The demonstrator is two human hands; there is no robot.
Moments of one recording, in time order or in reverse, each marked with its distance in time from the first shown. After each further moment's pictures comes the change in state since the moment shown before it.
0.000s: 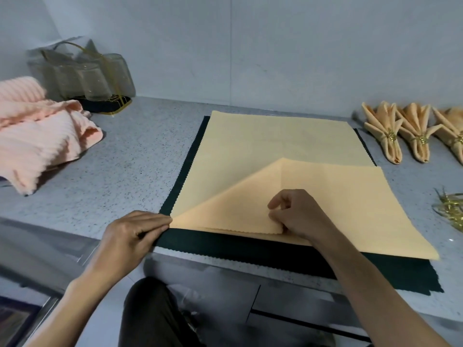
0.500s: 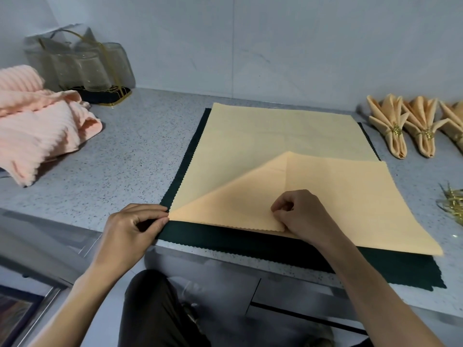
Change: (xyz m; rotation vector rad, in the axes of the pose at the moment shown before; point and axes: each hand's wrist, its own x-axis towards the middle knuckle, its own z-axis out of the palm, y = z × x) left_hand -0.003 0.014 0.008 -0.101 0.122 -0.240; right_hand -0.013 0.006 0.004 -0.105 0.022 -0.027
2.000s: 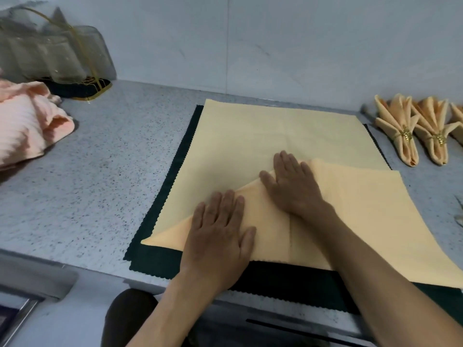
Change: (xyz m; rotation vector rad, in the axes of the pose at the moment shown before) left_hand 0.033 0.091 0.120 0.531 -0.442 0.104; right_hand 0.128 0.011 0.014 -0.583 0.027 -0.063
